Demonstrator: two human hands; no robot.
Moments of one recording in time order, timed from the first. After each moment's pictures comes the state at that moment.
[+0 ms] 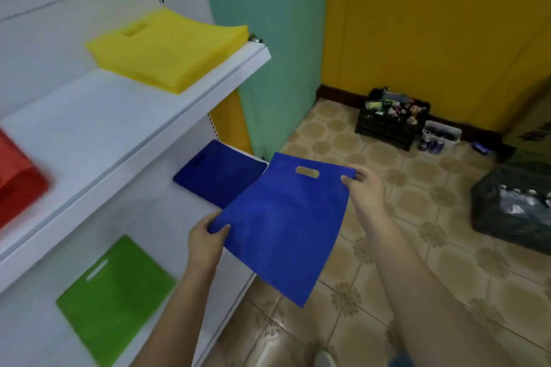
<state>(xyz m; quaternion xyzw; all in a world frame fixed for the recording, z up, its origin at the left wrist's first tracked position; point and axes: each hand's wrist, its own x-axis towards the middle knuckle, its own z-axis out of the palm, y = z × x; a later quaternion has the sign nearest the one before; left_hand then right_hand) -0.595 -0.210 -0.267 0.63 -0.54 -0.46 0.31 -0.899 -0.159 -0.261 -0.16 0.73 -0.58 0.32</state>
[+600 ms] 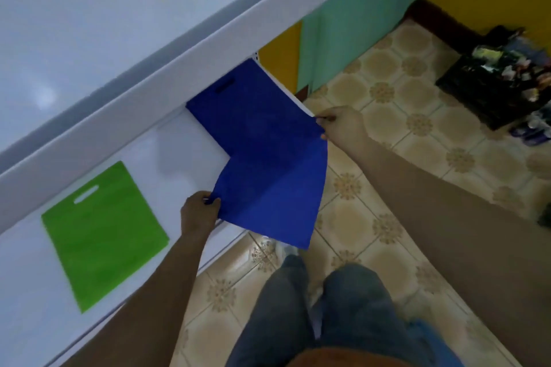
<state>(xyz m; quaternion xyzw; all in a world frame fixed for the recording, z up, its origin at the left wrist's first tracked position) -0.559 -0.344 -0.433 0.81 -0.45 -0.37 0.10 -0.871 -0.448 -0.387 -0.48 0.74 -0.24 0.41</state>
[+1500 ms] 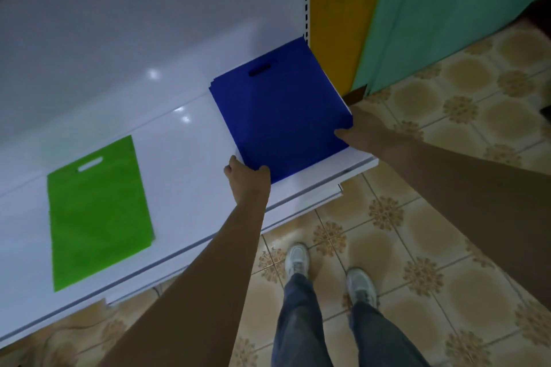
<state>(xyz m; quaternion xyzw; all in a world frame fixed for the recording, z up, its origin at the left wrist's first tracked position) -0.663 -0.444 -0.506 0.87 -0.24 -0.34 0.25 -0.875 -0.566 -0.516 -0.65 0.64 0.00 0.41</state>
